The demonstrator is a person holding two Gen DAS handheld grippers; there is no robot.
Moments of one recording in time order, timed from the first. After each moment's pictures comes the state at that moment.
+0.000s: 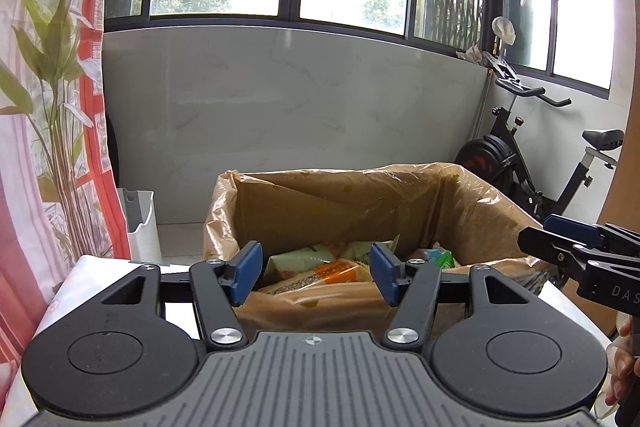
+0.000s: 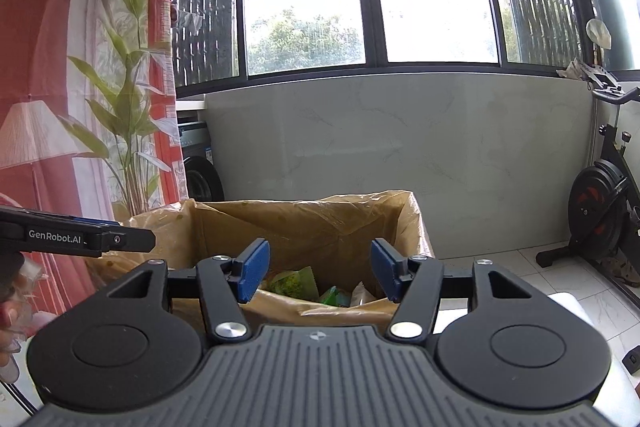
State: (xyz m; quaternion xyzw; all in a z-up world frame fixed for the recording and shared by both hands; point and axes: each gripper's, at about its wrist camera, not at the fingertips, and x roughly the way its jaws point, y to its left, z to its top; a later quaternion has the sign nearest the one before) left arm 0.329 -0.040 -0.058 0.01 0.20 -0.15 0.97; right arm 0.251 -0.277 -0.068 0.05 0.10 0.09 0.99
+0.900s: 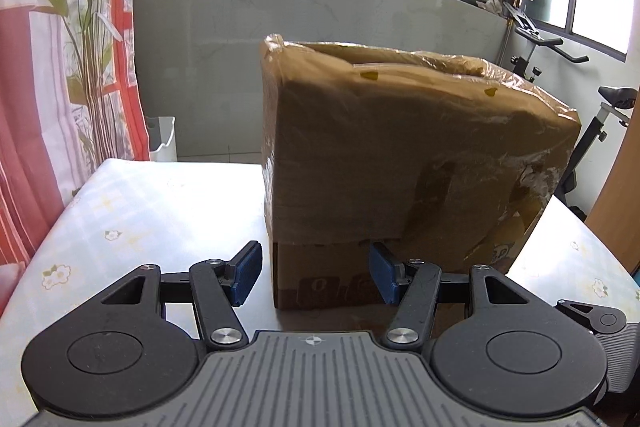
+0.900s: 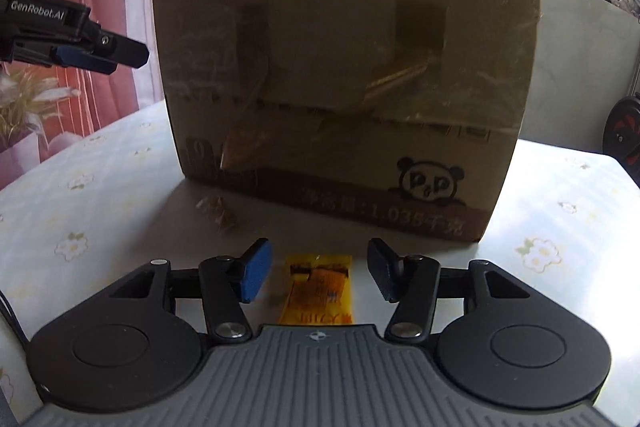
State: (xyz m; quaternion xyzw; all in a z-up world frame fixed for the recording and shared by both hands) left arm 0.286 -0.004 -0.143 0.01 0.29 -0.13 0.95; right arm 0.215 -0.224 -0.223 -0.03 0.28 0.14 0.95
